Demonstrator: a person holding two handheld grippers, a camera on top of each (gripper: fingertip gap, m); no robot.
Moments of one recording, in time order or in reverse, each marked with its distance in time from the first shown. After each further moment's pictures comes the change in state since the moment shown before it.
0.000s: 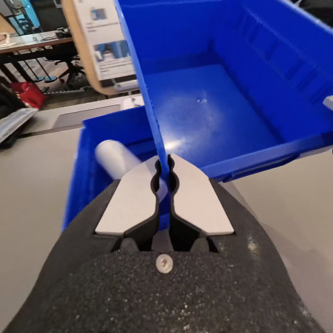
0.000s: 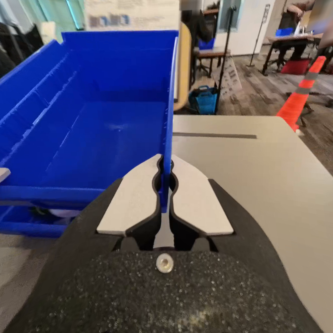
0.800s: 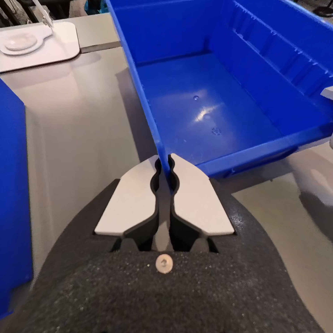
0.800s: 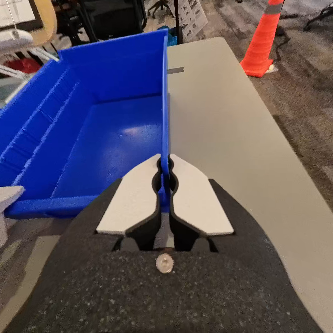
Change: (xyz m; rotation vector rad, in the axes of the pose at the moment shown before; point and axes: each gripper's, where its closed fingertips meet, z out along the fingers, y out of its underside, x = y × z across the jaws) left arm 0.189 0.087 0.124 -0.203 0.184 -0.022; right arm 0.216 0.117 0.028 -0.211 0.152 0.139
